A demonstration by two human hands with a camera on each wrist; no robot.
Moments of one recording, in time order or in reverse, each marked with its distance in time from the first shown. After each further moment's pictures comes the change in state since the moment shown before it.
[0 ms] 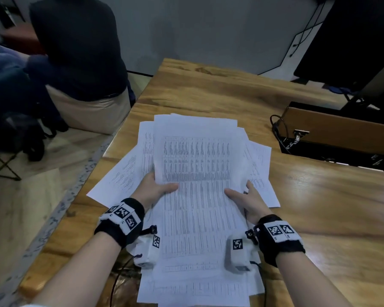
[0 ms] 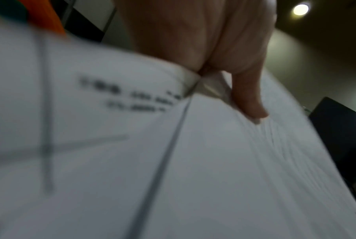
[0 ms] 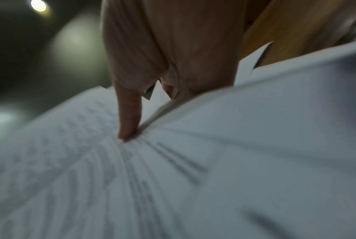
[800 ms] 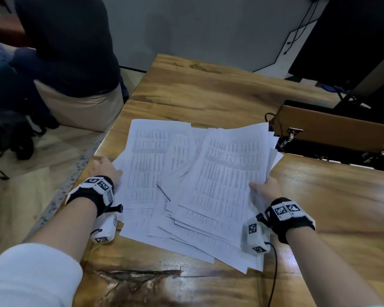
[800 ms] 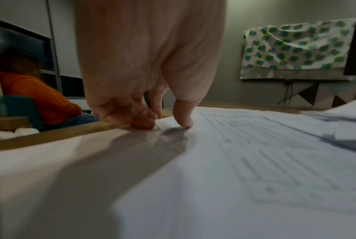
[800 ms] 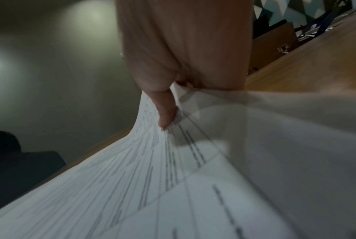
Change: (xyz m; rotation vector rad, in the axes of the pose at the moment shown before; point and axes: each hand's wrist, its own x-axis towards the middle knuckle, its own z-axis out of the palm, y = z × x) left_hand 0.066 -0.001 -0.083 0.903 0.482 -0.238; right_hand 0.032 -0.018 -0.049 -0.145 0.342 -0.018
